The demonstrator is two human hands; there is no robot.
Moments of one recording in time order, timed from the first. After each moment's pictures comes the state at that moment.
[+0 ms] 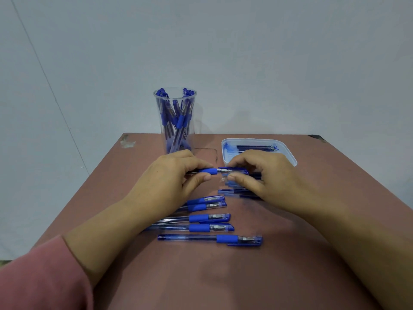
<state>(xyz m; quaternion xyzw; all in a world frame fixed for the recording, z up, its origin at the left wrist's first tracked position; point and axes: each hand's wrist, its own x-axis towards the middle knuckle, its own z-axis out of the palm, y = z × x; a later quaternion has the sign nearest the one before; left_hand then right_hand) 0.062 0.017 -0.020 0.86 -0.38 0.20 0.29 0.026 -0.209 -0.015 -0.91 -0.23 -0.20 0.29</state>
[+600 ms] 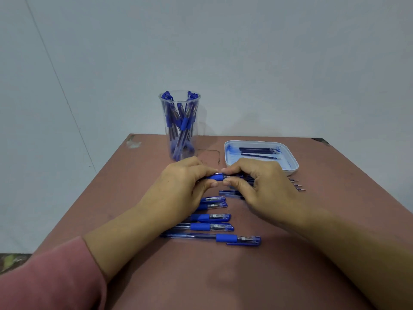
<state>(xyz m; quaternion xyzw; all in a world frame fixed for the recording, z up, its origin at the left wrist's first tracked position) 0.053 0.008 -0.027 0.84 -0.39 0.24 0.29 0.018 -0.191 -0.020 -0.88 -0.23 -0.25 0.33</state>
